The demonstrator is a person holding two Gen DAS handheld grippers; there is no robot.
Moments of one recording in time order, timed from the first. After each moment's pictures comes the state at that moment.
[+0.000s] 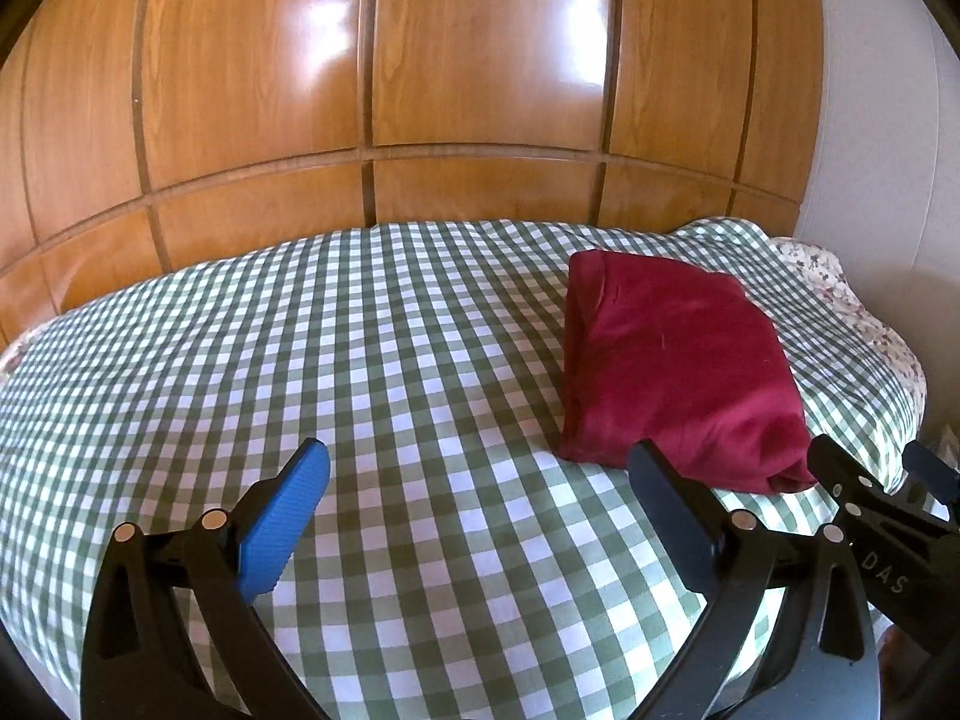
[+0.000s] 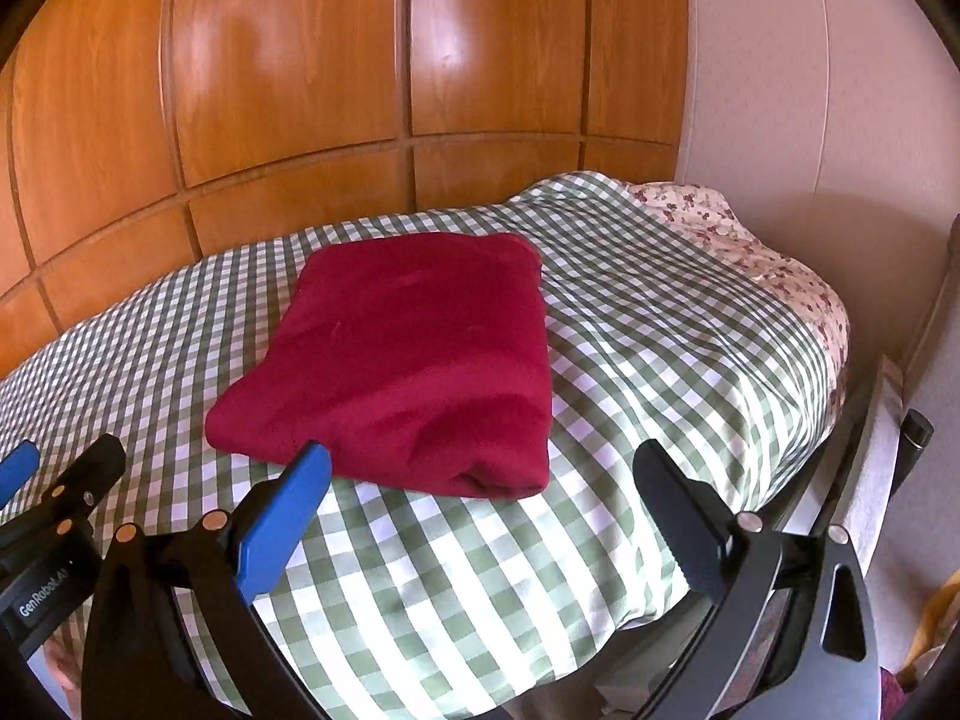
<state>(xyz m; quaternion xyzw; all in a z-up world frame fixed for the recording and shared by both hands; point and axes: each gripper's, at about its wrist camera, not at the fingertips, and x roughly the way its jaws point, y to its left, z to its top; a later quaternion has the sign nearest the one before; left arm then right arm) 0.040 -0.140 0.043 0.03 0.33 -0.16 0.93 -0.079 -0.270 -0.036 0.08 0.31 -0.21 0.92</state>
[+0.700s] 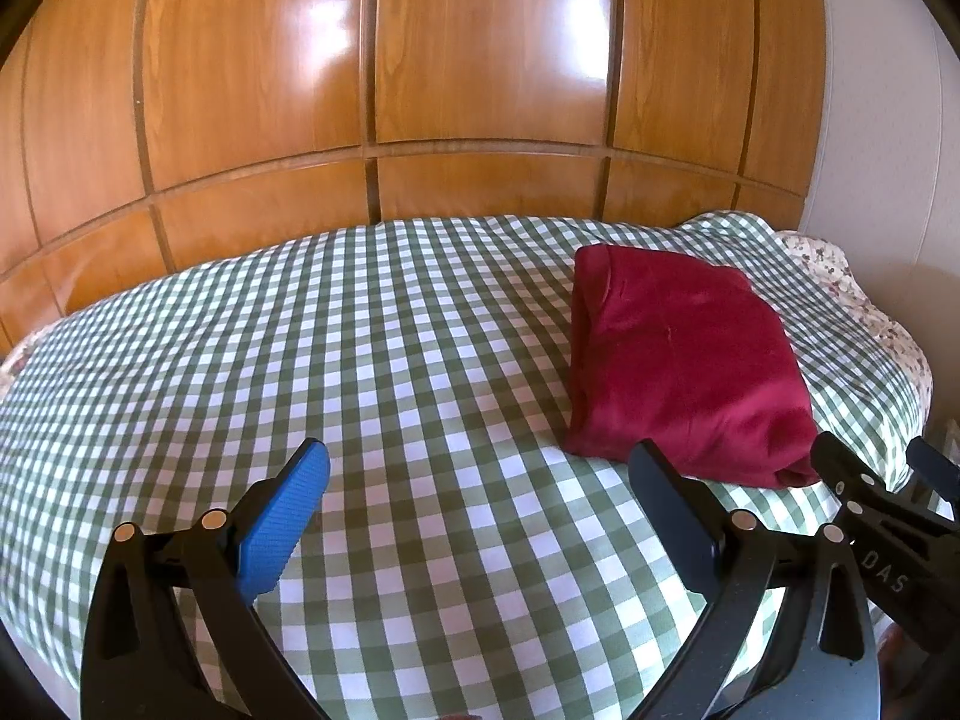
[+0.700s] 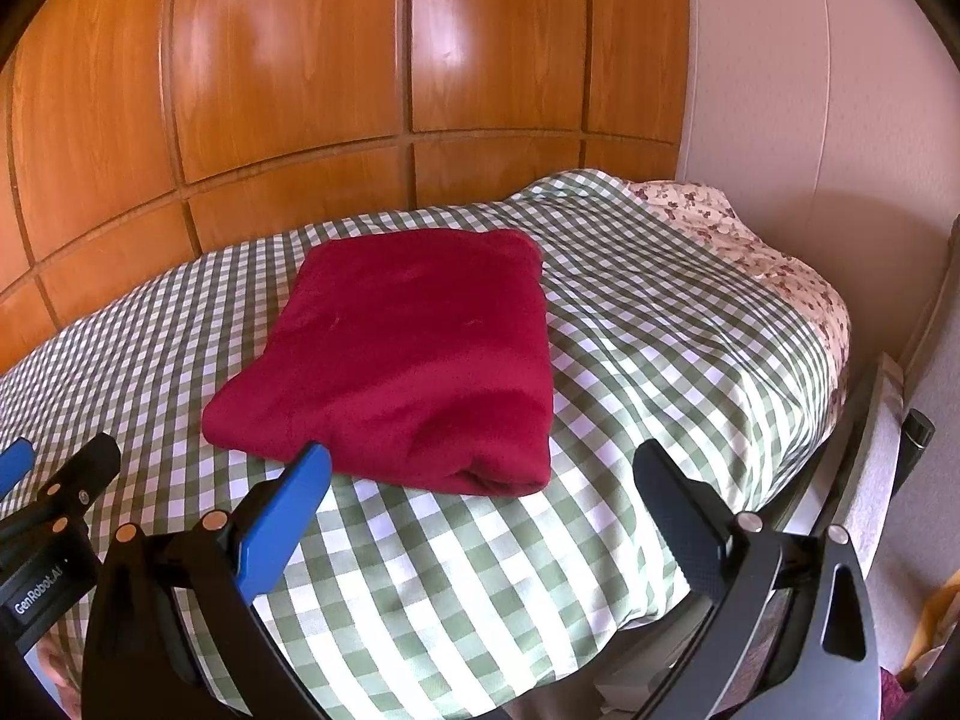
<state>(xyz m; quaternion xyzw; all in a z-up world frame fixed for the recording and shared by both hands) 0.042 -0.140 0.042 0.04 0.33 -0.15 0.93 -0.079 -0.272 -0.038 0.08 0.31 -0.21 0.92</state>
